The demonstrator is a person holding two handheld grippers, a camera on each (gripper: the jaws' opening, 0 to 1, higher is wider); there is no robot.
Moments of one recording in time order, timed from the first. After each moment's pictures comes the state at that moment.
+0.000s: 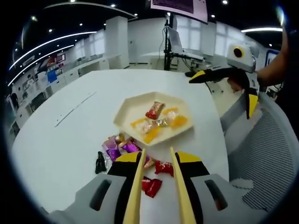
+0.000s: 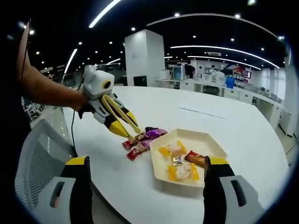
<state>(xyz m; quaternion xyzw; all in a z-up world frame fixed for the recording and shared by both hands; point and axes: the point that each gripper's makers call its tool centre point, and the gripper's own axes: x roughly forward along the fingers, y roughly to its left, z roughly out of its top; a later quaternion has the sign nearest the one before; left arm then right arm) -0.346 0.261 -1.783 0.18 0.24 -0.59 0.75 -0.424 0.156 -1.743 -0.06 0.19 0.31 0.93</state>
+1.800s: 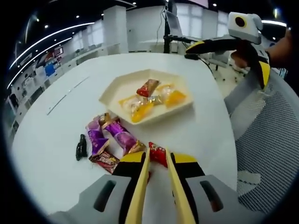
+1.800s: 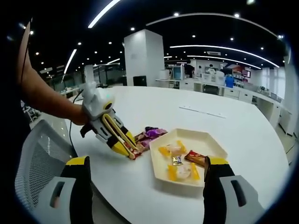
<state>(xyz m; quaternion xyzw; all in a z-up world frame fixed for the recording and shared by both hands) -0.362 0.254 -1.835 0.22 0.28 -0.58 0.74 -0.423 0.156 -1.744 -0.06 0.19 0.31 0.93</state>
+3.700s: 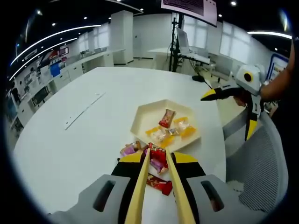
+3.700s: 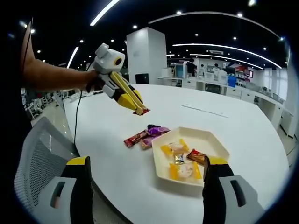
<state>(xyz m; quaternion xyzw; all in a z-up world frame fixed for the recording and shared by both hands) -0.311 0.267 -1.730 0.18 0.27 -0.57 0.75 -0.425 0.159 -1.748 -0.06 0.20 0.32 0.93</state>
